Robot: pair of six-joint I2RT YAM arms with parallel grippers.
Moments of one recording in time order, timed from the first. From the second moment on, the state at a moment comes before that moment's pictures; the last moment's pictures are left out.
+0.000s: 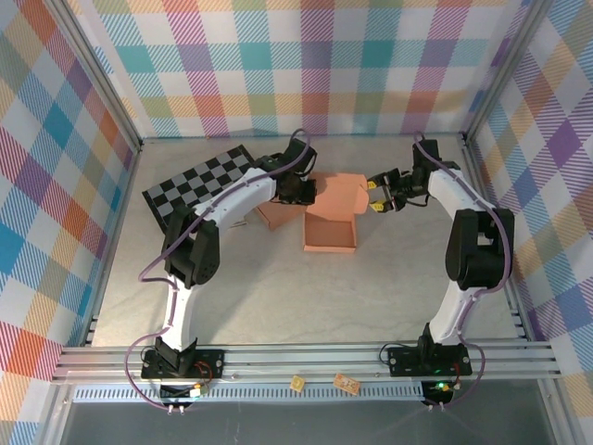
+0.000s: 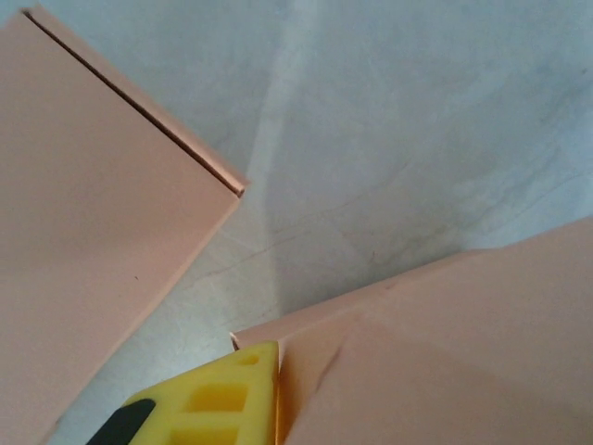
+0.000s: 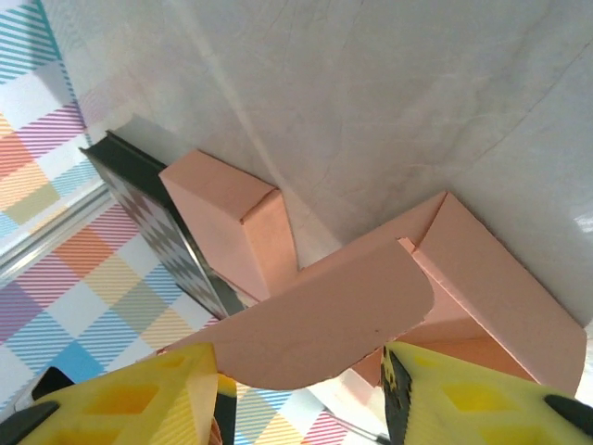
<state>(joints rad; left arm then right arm) -0.61 2.09 1.86 -0.79 0.04 -0.44 0.03 1.85 1.40 -0.68 -0.75 1.10</state>
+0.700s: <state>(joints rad) -0.61 2.00 1.60 -0.53 -0.02 -0.52 0.09 1.80 1.32 -0.56 -0.75 1.35</state>
